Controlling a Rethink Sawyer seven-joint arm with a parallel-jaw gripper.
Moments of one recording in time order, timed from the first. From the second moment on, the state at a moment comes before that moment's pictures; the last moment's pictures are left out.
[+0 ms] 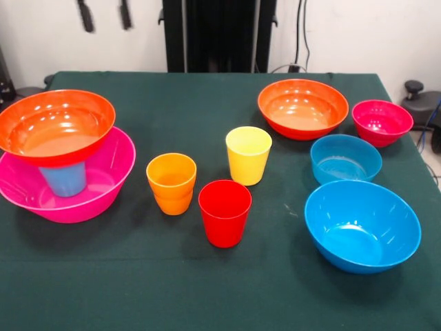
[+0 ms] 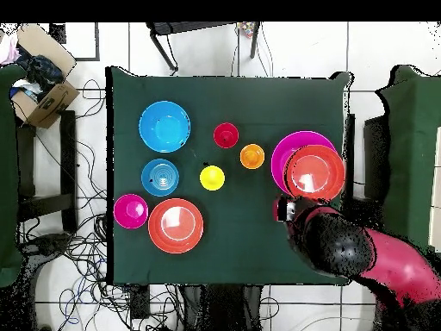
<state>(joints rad) -1.04 -1.04 0.59 2.11 -0.24 0.44 1.45</state>
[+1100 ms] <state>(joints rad) -0.47 -0.99 0.32 2.13 -0.20 0.26 1.81</state>
